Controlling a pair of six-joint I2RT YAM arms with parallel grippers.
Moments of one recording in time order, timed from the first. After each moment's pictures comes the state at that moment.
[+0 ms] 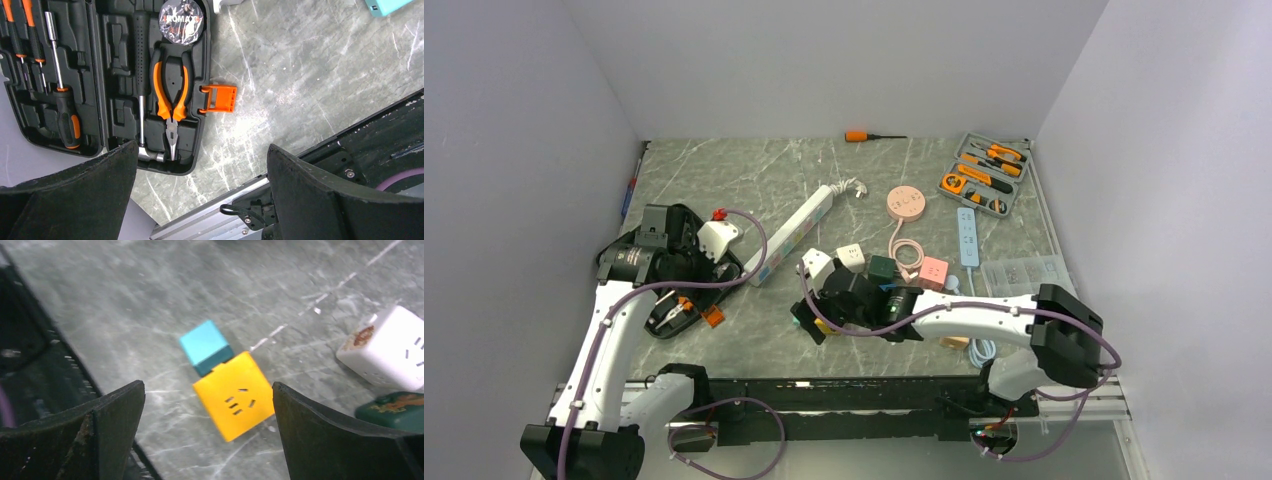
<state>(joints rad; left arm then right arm) -0.10 0.96 1.05 -1.15 0.13 0.59 1.20 1.44 0.89 -0.07 0.18 0.22</state>
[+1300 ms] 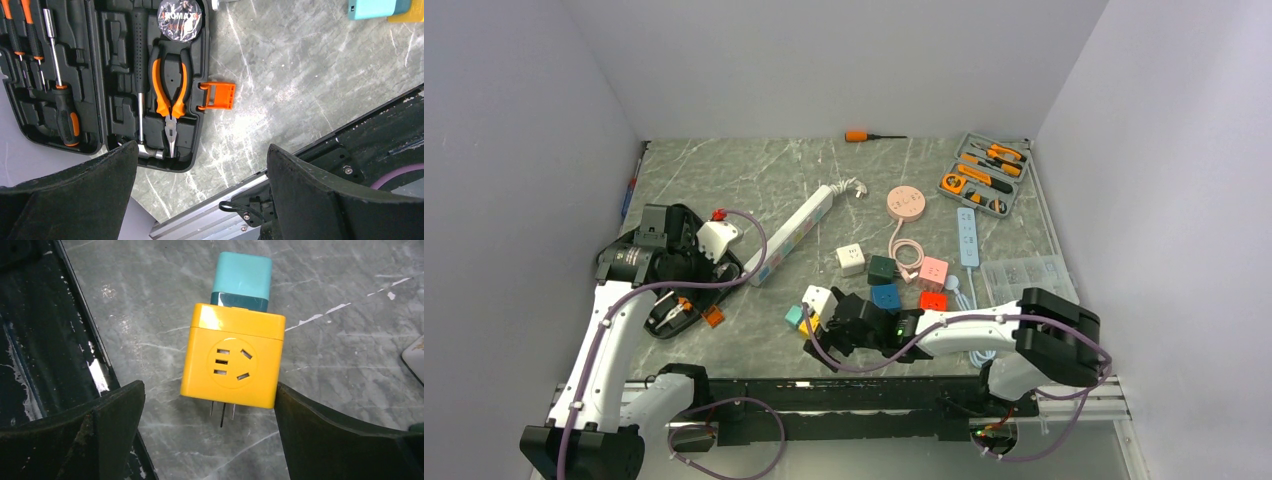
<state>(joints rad) -0.10 0.96 1.06 -1.17 0.13 0.59 1.23 1.48 0.65 0.18 0.05 0.05</state>
